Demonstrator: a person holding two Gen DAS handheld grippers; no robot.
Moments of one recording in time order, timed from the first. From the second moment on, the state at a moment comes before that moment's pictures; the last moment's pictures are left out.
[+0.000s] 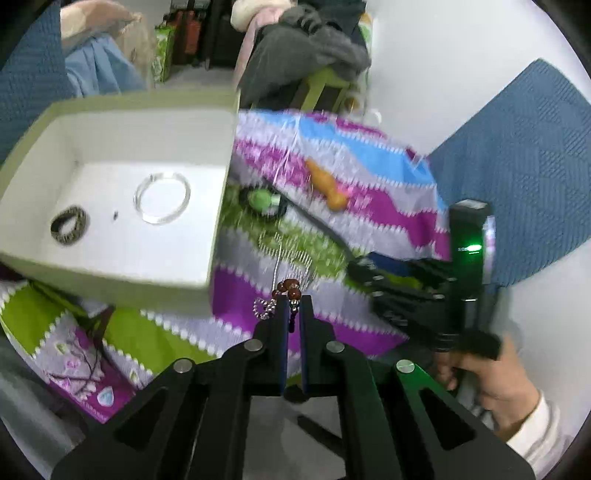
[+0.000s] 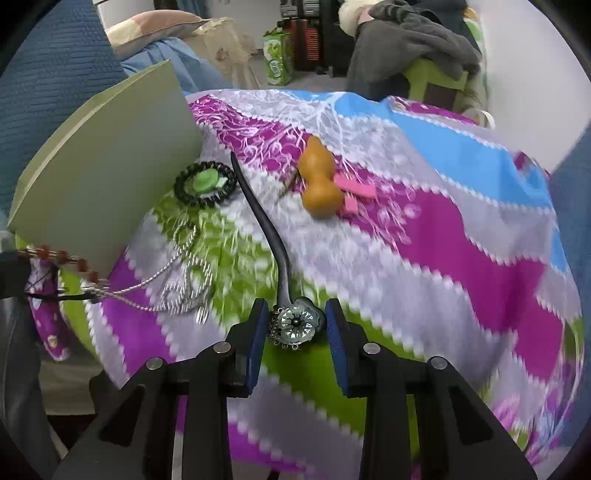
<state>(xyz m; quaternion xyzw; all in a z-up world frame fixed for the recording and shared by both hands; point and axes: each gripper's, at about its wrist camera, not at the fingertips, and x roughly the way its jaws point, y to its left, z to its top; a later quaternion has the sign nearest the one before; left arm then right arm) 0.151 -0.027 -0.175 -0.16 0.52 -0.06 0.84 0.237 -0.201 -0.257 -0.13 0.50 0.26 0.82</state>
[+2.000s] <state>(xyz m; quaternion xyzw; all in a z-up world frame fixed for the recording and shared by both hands) 0.175 -0.007 -0.051 -0.15 0.45 -0.10 0.87 0.235 -0.226 -0.105 0.00 0.43 0.19 0.88</state>
